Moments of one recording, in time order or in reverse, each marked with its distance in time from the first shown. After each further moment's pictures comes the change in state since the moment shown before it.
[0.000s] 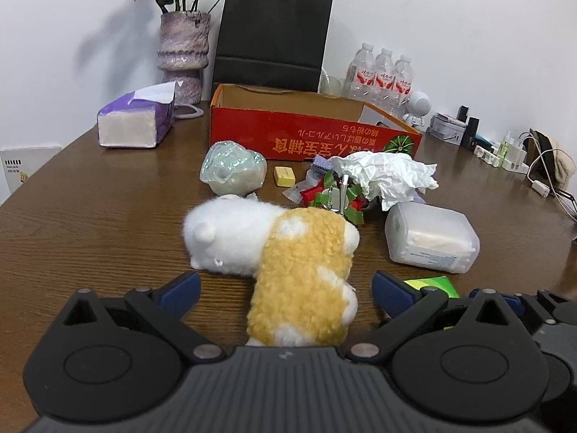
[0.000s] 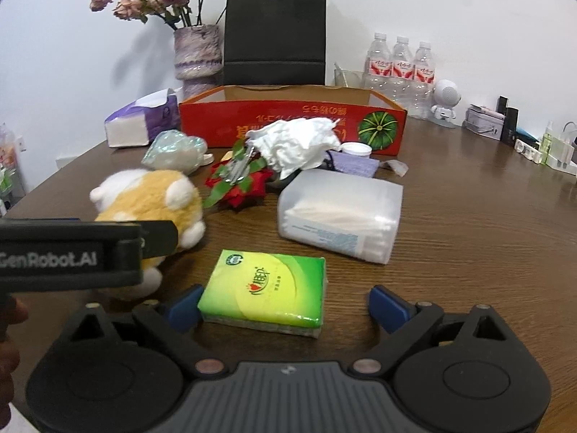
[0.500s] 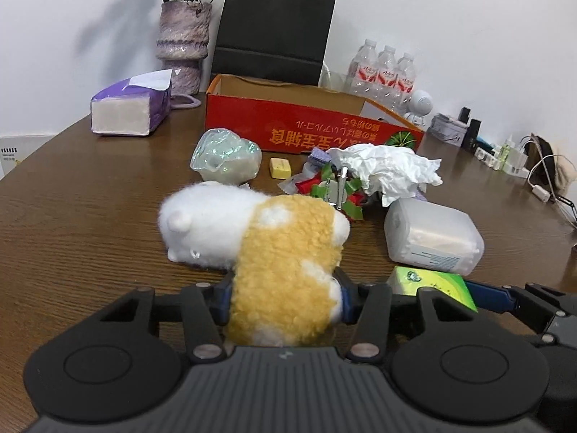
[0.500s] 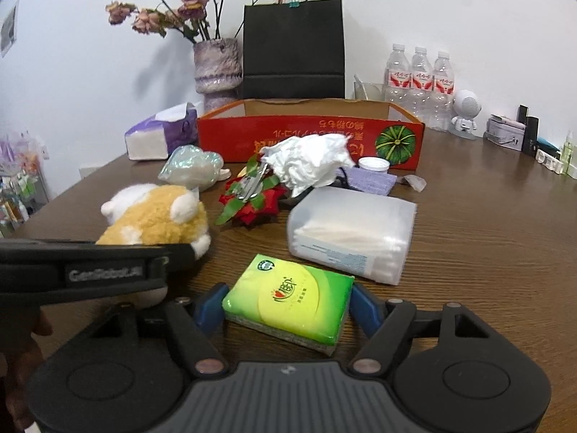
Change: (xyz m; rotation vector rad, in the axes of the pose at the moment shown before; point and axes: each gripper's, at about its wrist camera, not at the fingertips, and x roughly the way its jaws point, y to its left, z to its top) left arm 0.008 -0.001 -0.007 -0.023 -0.009 -0.016; right arm -0.003 -0.013 0.003 -0.009 -0.053 0.098
